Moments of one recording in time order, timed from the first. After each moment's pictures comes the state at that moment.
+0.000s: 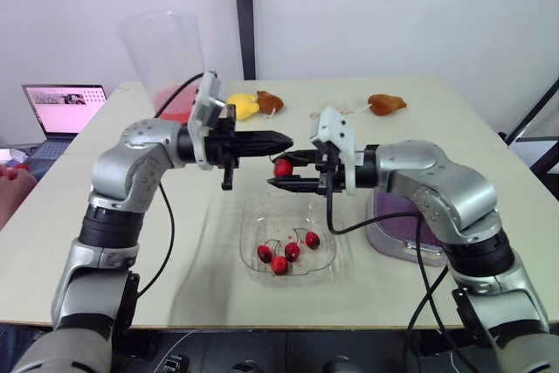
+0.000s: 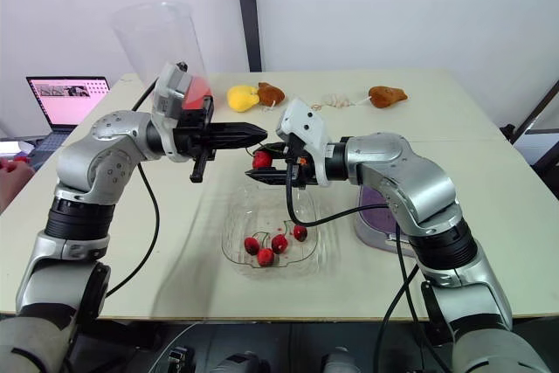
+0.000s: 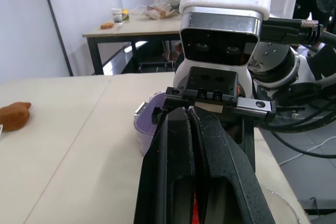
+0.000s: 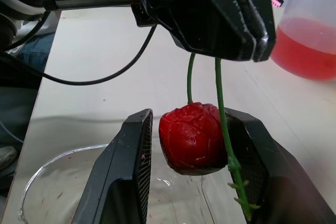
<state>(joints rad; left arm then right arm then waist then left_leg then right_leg) -0.92 0.54 -0.02 0.06 -0.62 0.53 -1.26 -0.85 -0.58 0.18 -0.31 0.50 0.84 0.88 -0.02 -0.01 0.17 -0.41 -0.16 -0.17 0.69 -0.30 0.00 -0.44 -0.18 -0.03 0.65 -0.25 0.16</state>
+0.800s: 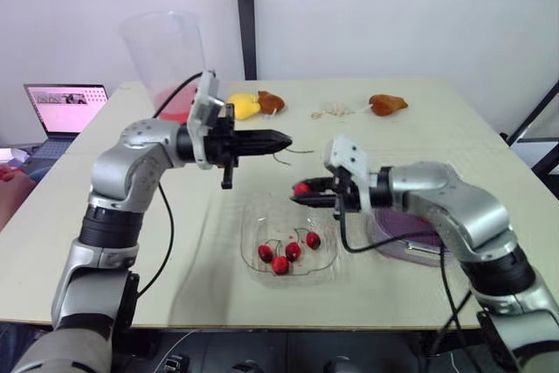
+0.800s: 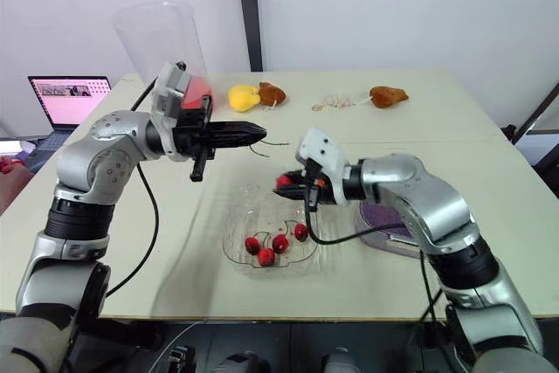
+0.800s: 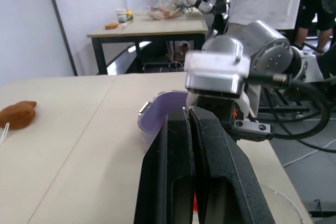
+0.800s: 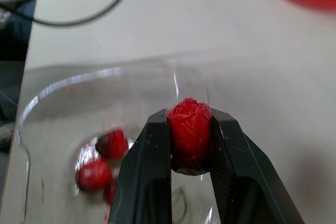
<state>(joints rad) -0.92 0.54 -0.01 0.06 -0.62 0.53 -1.26 -0.69 -0.71 0.18 -0.33 0.48 0.83 0.92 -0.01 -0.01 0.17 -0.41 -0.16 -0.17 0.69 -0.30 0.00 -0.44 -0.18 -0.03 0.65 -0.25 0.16</state>
